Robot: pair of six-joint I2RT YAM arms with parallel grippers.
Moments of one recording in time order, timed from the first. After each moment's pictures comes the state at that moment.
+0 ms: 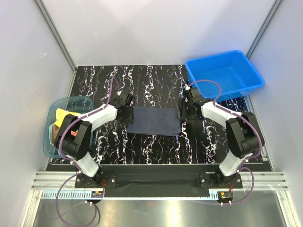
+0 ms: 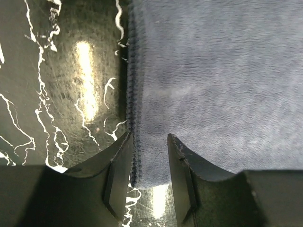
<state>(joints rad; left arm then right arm) -0.44 1.65 1.02 -0.49 -0.08 -0.48 0.40 1.68 1.04 -0.37 -0.01 0.42</state>
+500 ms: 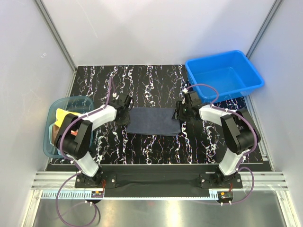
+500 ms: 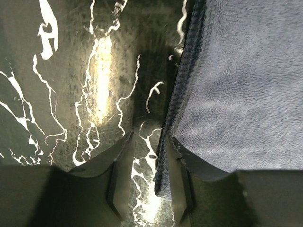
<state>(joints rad) -0.42 1.67 0.99 -0.51 -0.22 -0.55 0.39 1.76 0.97 -0.15 -0.18 0.48</state>
